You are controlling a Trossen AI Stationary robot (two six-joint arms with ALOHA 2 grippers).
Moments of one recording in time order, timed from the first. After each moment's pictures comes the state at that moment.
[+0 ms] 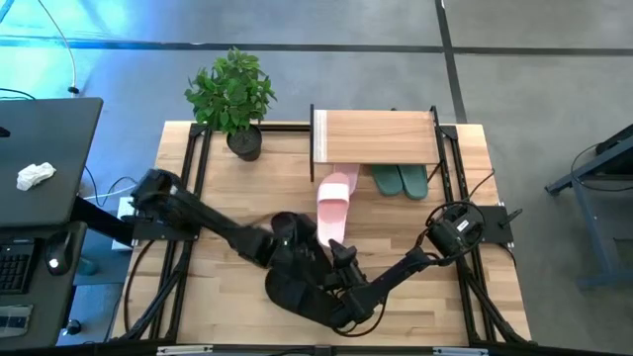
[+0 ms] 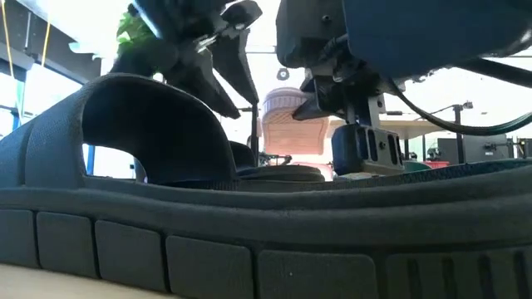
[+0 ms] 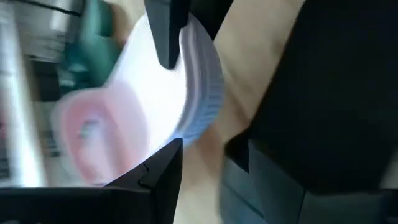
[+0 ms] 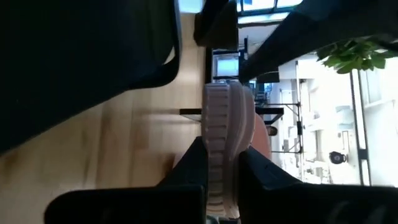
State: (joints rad) left arm -0.31 1.80 1.21 -0.48 -0.66 0.47; right arm 0.60 2.38 1.76 -1.33 1.35 0.49
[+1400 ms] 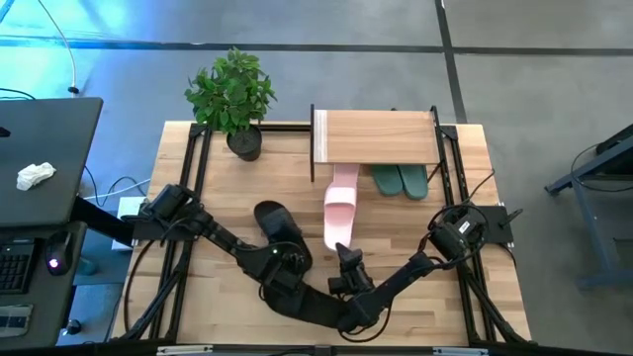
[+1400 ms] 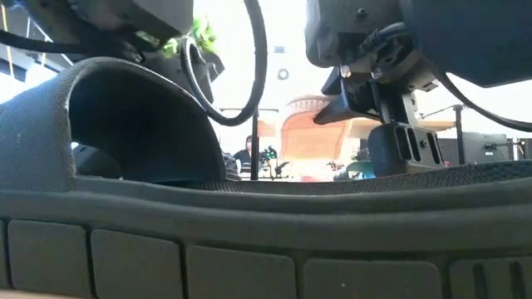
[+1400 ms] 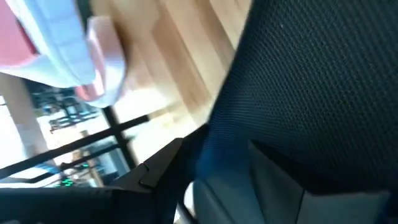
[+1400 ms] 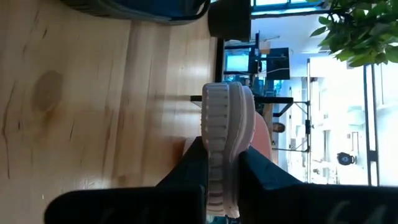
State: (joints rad) left arm -0.40 1.98 1.18 -0.76 -0.91 0.15; right arm 0.64 2.38 1.76 -1.45 1.28 0.60
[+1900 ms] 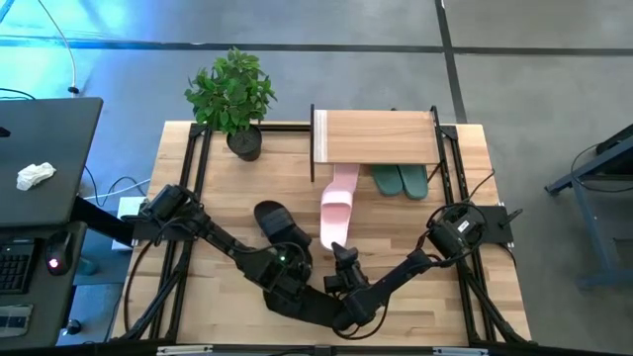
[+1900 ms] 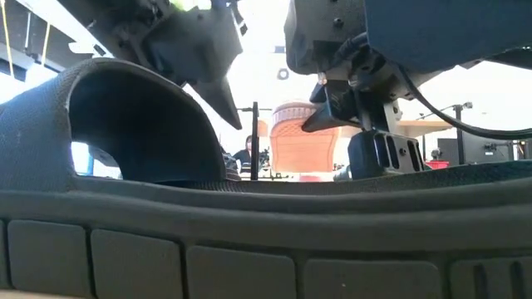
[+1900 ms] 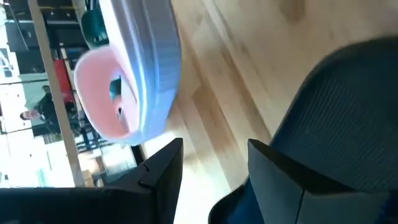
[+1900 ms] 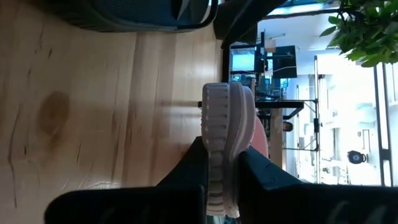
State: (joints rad) left arm -0.41 1.98 1.24 -0.57 -0.96 0.32; right arm 0.62 2.38 1.76 -1.34 1.27 0.51
